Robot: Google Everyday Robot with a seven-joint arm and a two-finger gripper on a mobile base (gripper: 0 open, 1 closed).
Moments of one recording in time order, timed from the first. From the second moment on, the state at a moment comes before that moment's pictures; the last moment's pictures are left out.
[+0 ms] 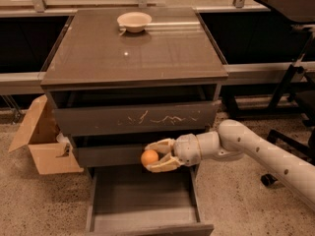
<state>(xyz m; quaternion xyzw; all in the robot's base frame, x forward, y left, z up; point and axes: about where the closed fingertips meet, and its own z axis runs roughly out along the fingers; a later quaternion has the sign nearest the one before) 0.504 0.003 0.640 -0.56 0.54 0.47 0.42</state>
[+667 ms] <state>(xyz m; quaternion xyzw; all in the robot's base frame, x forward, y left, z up) 0.506 -0.051 0.526 -0.56 0.60 0.46 0.35</state>
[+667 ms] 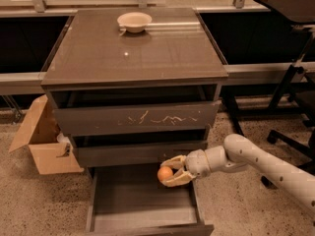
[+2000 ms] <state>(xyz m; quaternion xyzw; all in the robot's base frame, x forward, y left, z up) 0.509 -0.070 0.434 -0.55 0.64 0.45 0.30</state>
